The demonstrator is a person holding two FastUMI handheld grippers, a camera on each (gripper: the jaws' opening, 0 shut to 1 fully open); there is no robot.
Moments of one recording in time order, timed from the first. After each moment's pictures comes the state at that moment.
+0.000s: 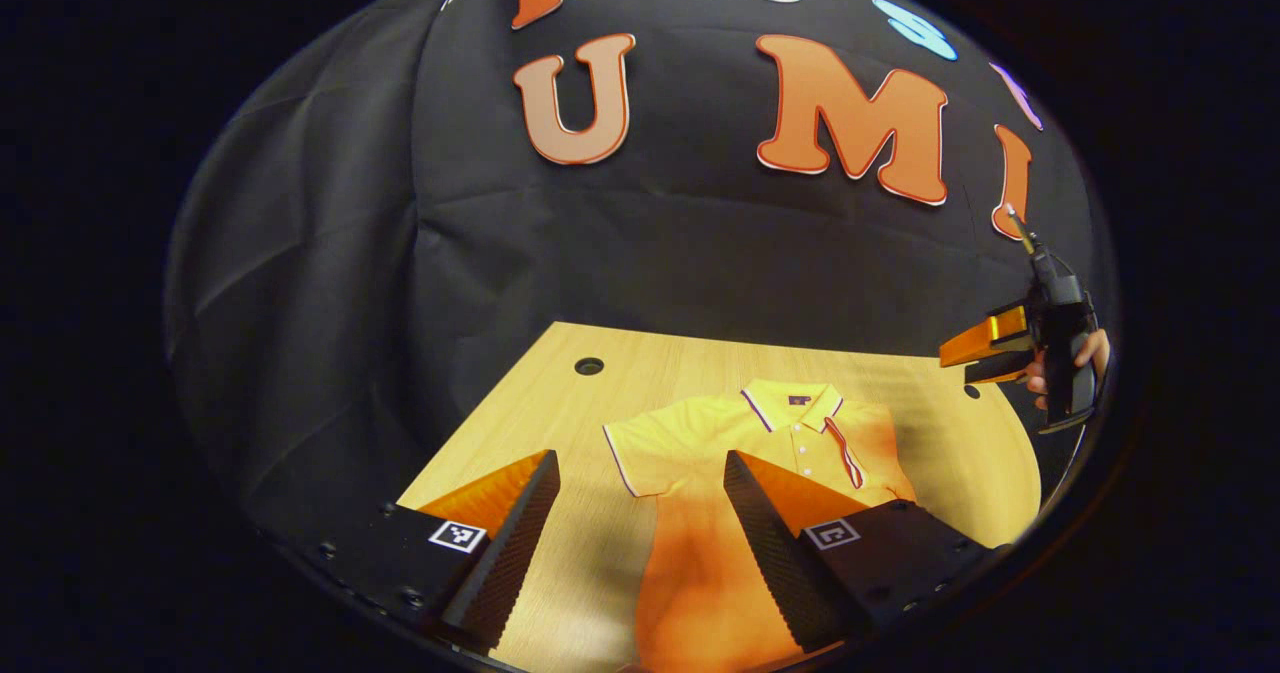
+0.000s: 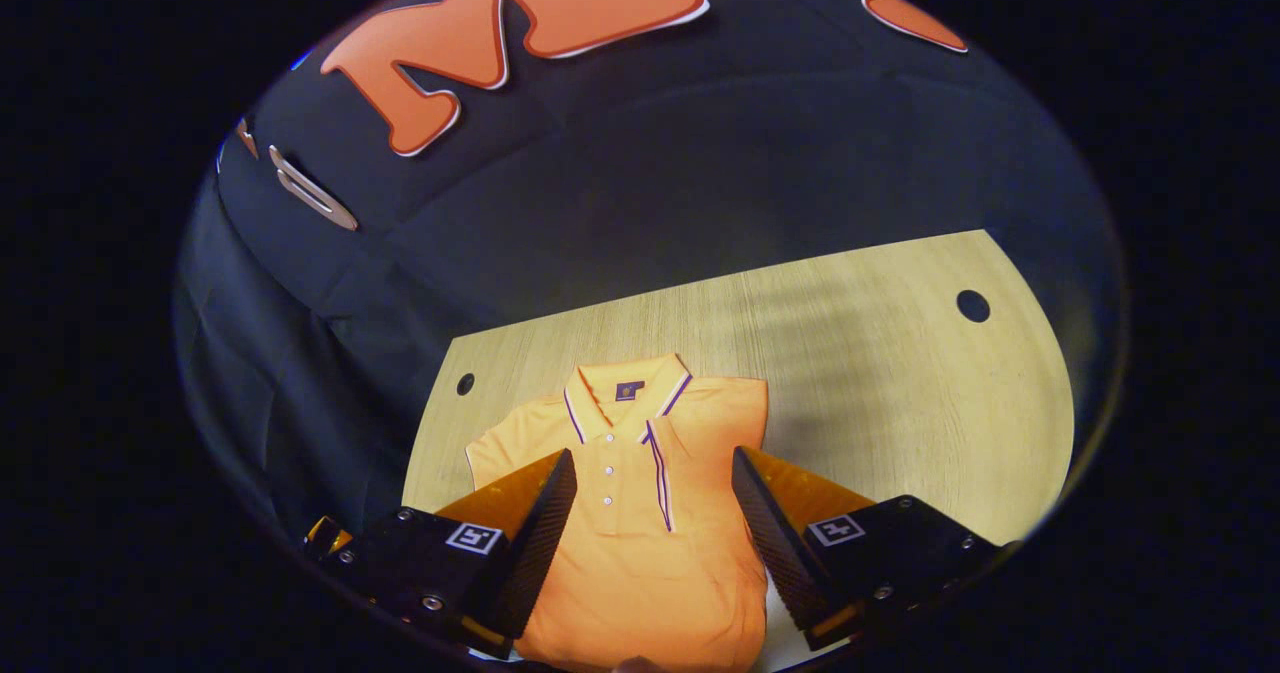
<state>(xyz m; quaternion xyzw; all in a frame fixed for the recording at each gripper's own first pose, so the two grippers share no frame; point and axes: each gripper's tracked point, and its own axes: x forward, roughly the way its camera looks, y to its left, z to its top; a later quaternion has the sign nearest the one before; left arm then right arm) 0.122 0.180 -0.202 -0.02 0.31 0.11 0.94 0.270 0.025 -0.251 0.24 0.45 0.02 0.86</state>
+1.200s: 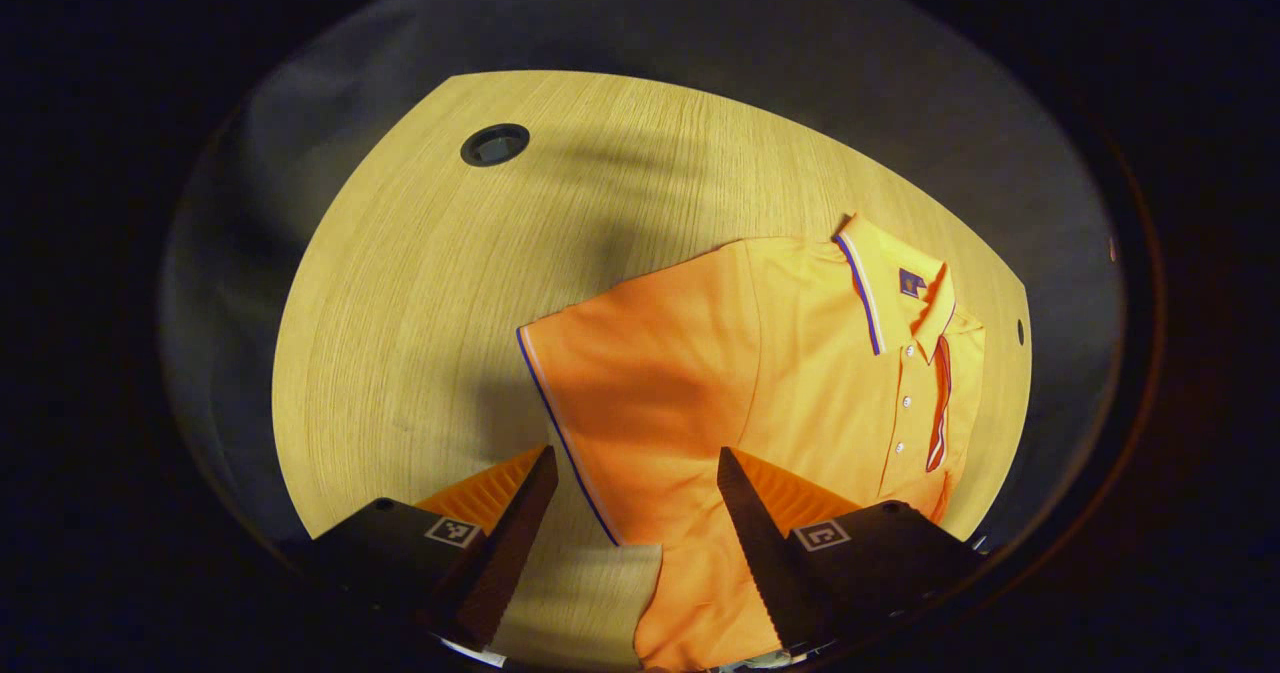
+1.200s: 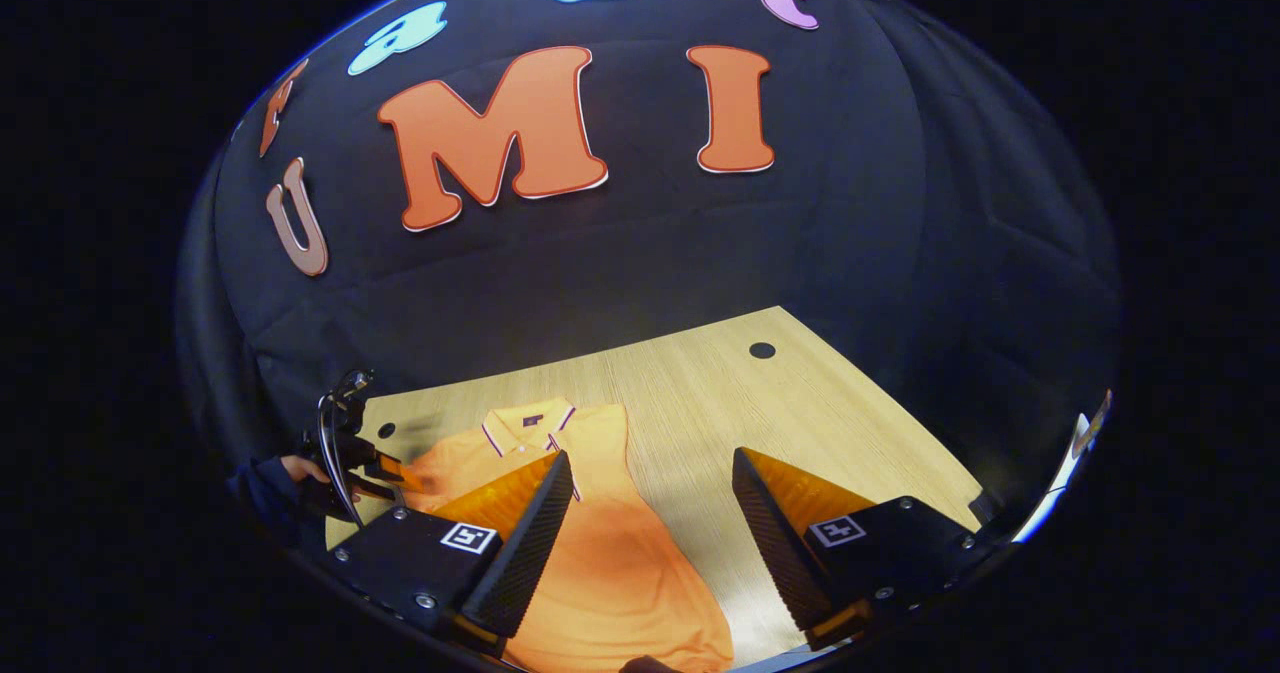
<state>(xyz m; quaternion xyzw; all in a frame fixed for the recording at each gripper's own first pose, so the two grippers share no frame) 0.252 0.217 -0.435 -0.11 0.66 0.04 0.74 0.085 -0.002 -0.156 0.15 0.32 -0.20 0.91</state>
